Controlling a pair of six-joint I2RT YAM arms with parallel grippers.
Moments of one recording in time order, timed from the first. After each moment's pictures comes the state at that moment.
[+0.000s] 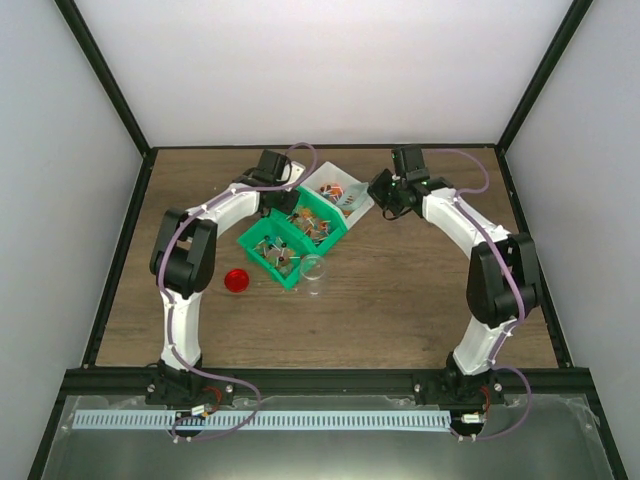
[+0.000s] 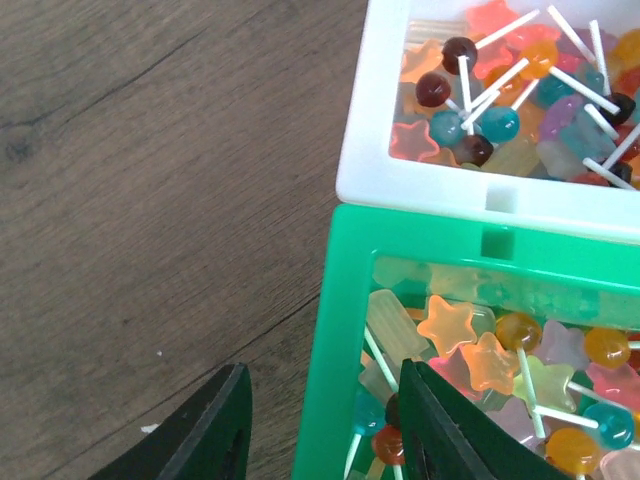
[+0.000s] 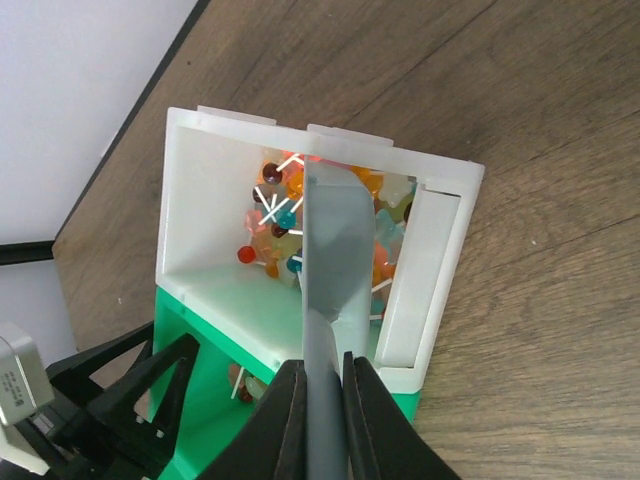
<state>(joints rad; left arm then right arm) -0.39 2.09 1.57 -0.39 0.04 0.15 0.30 1.75 1.37 -0.41 -0.21 0.98</state>
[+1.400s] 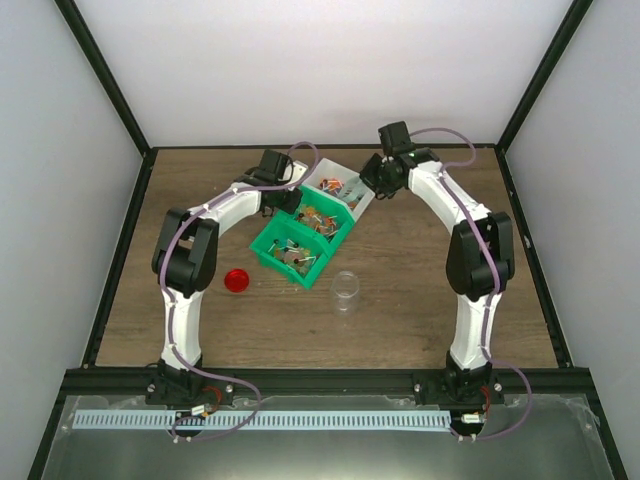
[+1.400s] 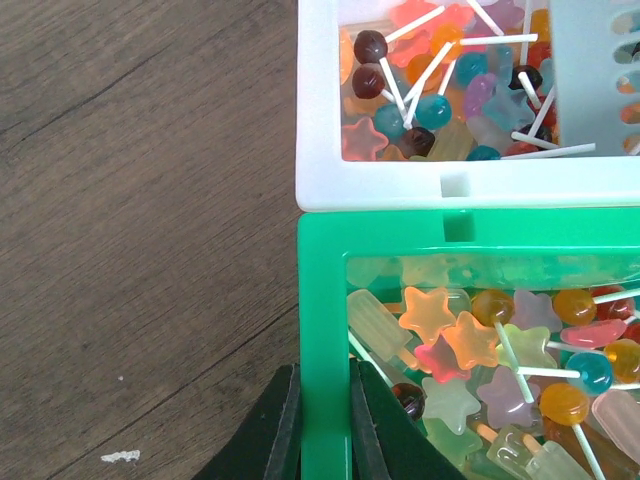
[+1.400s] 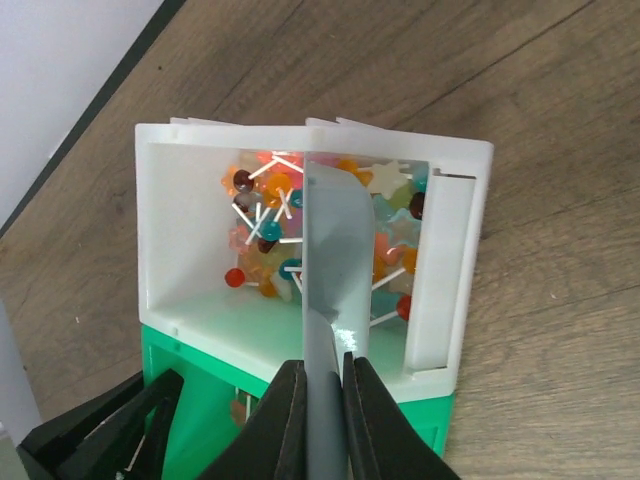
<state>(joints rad) -0.39 2.11 1.59 -0.39 0.10 0.15 0.32 1.97 1.71 -0.66 -0.16 0.92</state>
